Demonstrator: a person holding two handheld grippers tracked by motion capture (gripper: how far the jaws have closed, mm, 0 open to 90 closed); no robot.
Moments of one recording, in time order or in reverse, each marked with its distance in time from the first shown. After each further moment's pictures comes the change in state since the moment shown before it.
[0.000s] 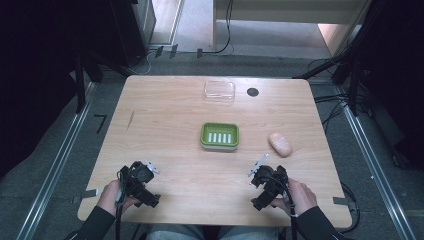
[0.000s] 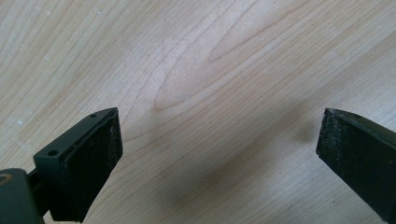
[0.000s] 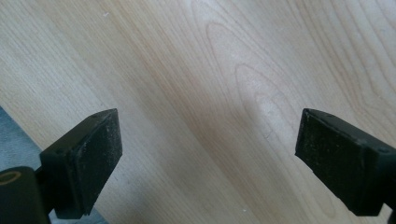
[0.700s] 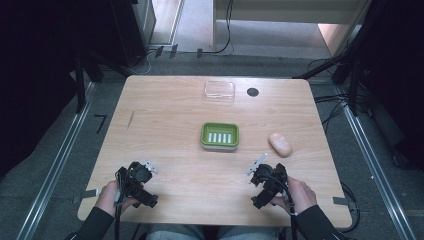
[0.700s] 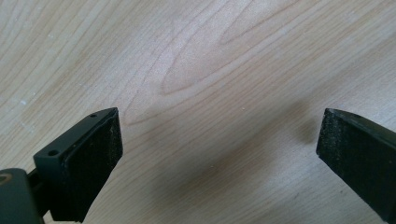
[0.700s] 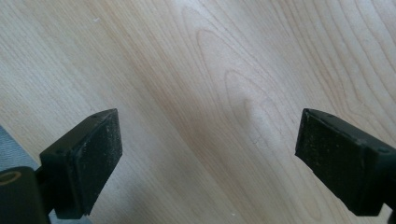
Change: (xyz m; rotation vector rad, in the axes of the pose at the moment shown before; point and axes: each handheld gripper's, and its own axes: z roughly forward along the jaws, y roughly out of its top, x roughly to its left) left arm 0.002 -0.001 -0.001 0.032 0.018 -0.023; right arm -0.002 0.002 -0.001 -0.006 -0.027 -0.012
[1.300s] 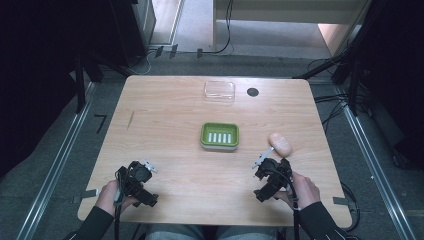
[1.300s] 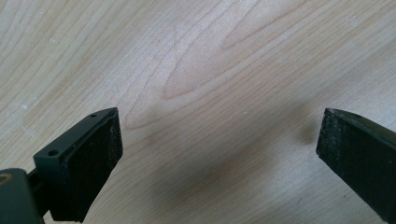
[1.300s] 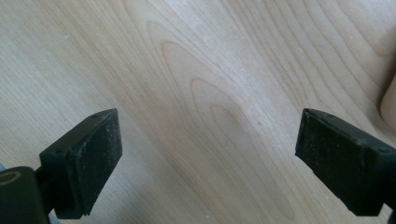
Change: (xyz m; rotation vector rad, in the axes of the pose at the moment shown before) left arm 0.002 -0.002 0.002 -0.009 -0.011 -0.007; right arm -0.017 -0.001 -0.005 -0.050 -0.025 0.031
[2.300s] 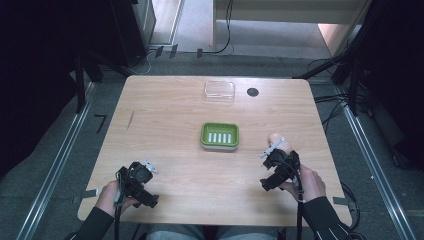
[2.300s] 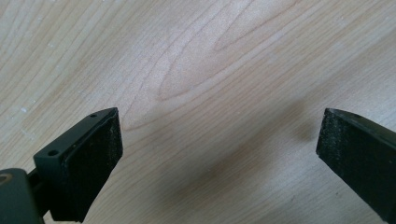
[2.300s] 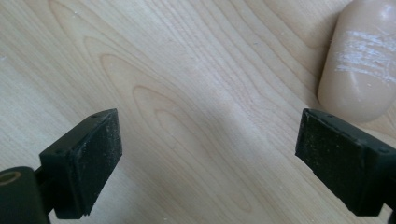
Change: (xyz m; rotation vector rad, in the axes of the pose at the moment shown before) left arm -0.003 0.000 -0.002 -0.007 0.004 0.020; right arm -0.029 -0.002 -0.005 -0.038 -0.060 0.086
